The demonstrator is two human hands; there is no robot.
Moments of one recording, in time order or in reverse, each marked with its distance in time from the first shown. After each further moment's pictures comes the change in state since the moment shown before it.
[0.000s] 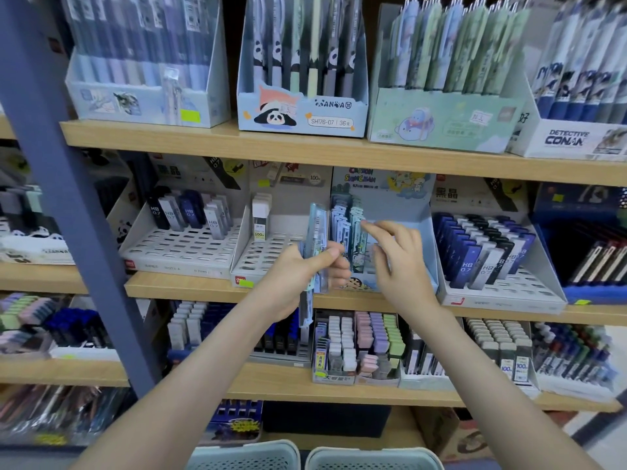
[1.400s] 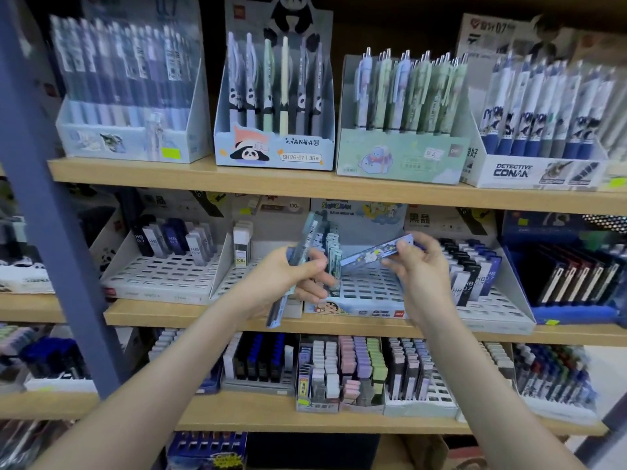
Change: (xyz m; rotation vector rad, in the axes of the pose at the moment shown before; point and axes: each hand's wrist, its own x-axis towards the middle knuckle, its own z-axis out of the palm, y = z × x) left_hand 0.008 0.034 0.010 0.364 -0.121 0.031; right_hand 0.021 0.016 -0.049 1.083 0.254 0.856
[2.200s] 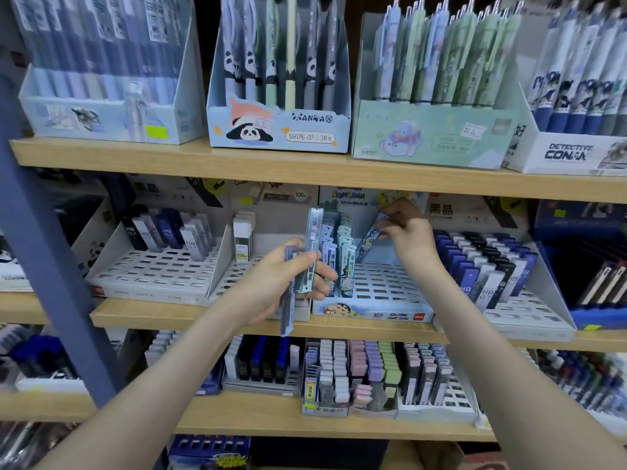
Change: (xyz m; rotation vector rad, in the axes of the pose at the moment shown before) left_hand 0.018 -0.027 -0.012 -0.257 0.041 0.023; right_hand 0.086 0.033 0.027 -0.574 -0.191 -0.204
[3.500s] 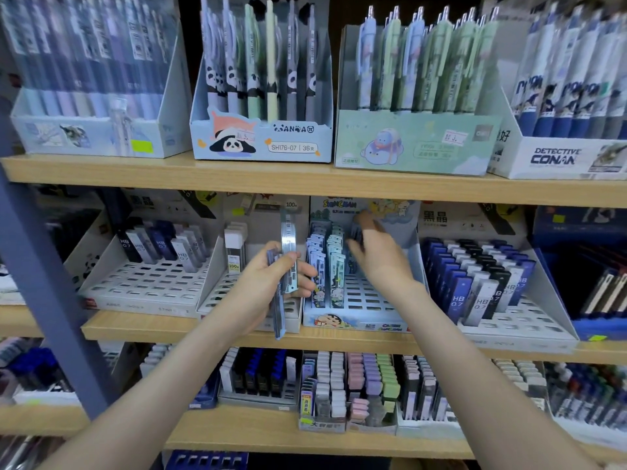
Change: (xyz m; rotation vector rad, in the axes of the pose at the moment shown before) left_hand 0.010 -0.005 0.006 -0.046 0.241 0.071; right_hand -0.015 -0.009 0.020 -0.698 -0.209 -0.143
